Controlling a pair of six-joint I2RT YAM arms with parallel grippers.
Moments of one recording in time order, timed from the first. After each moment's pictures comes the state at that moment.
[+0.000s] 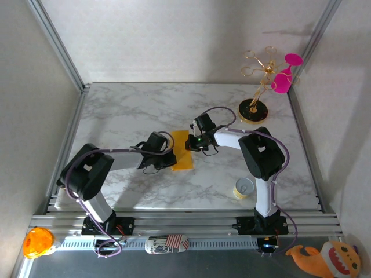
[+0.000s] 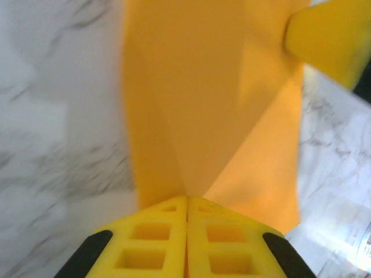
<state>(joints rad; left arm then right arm) -0.54 1.68 0.73 -0.04 0.32 -0.80 0.59 2.02 1.20 -0.26 -0.39 0.50</state>
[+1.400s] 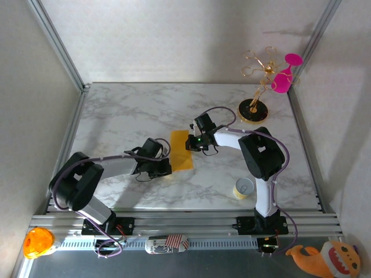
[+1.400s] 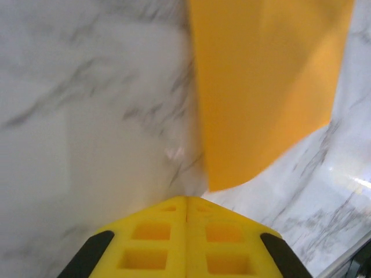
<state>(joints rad) -0.56 1.56 0.67 -0.22 0.38 -0.76 0.59 2.03 1.20 -0.26 -0.39 0.50</state>
